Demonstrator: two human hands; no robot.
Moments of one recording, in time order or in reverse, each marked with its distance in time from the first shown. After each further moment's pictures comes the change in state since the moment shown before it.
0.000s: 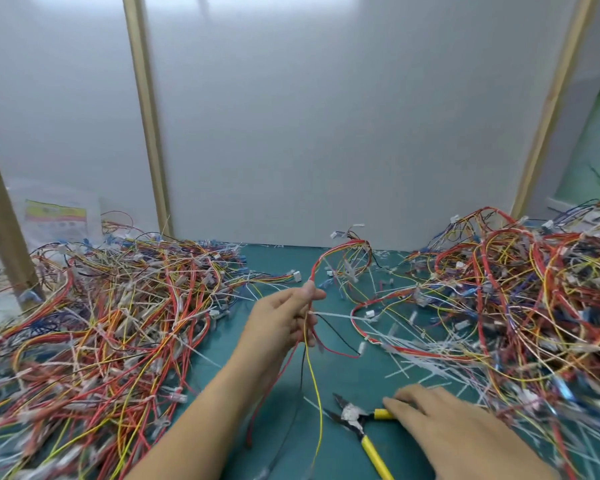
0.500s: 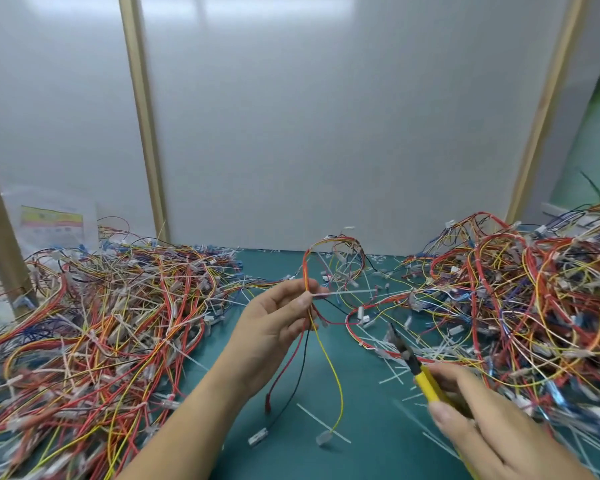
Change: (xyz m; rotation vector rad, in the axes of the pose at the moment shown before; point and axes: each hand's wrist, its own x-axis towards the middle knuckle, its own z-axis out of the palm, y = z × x) left_hand -0.002 0.005 -0.004 -0.158 -0.198 0.101; right_hand -0.030 0.025 -0.007 0.659 0.339 0.195
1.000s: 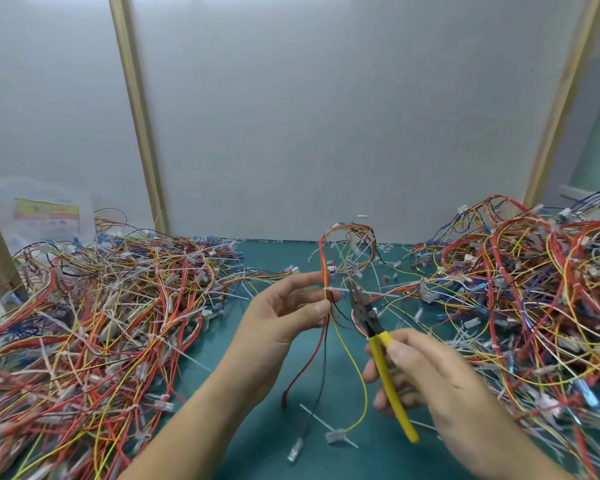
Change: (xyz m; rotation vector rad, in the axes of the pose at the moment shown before) left_hand -0.003 -0.005 0.005 0.151 0.011 0.048; right_hand 0.048 -0.025 0.034 0.750 0.012 0.003
